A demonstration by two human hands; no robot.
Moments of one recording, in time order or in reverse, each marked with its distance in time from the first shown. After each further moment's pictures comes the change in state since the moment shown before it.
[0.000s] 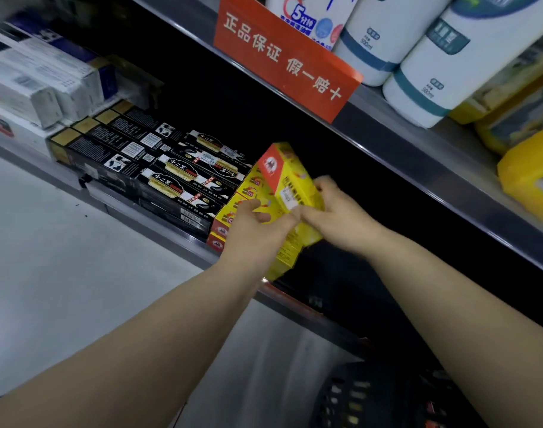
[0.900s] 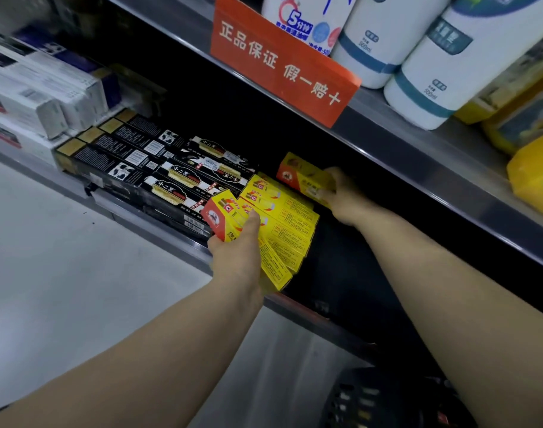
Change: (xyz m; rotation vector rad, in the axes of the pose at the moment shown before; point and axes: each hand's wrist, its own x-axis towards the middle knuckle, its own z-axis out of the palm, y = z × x) left_hand 0.012 -0.020 -0.002 -0.524 0.260 -0.295; right_hand 0.068 0.043 -0.005 -0.031 0.101 0.145
